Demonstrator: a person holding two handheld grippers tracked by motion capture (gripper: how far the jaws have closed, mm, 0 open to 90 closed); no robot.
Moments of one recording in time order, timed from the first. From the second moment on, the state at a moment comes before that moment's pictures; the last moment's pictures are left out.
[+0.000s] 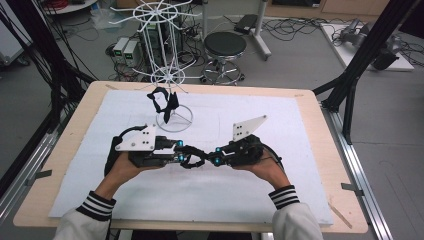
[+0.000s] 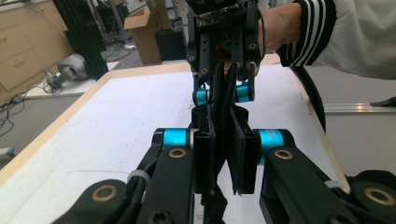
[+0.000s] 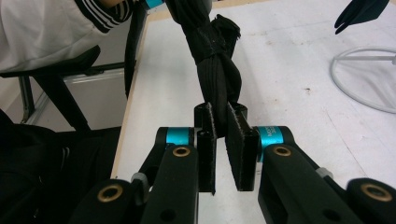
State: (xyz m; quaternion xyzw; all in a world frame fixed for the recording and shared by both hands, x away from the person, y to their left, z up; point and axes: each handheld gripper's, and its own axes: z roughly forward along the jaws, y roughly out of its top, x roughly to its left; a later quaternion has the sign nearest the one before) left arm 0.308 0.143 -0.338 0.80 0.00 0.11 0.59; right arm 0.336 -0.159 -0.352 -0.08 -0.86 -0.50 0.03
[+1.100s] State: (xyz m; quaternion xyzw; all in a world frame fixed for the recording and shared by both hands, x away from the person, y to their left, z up) left arm 0.309 0.172 -0.333 0.78 0.07 0.14 0.61; right arm 0.316 -0.179 -0.354 -0.15 -0.83 -0.53 -0.12
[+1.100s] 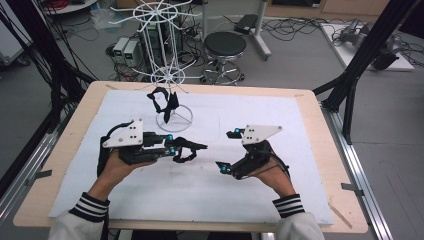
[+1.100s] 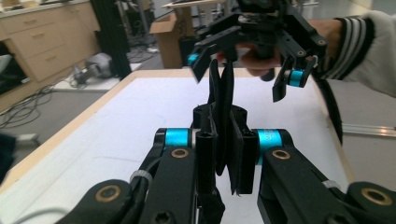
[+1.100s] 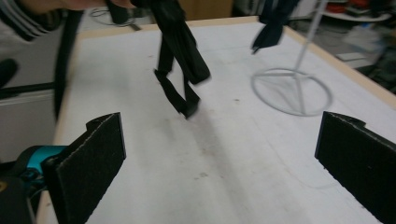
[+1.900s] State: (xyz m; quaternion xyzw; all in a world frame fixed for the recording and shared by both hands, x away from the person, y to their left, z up) left arm 0.303 0.248 -0.306 0.73 0.19 0.24 0.61; right arm 0.271 -0.251 -0.399 -0.29 -0.72 -0.59 -0.22
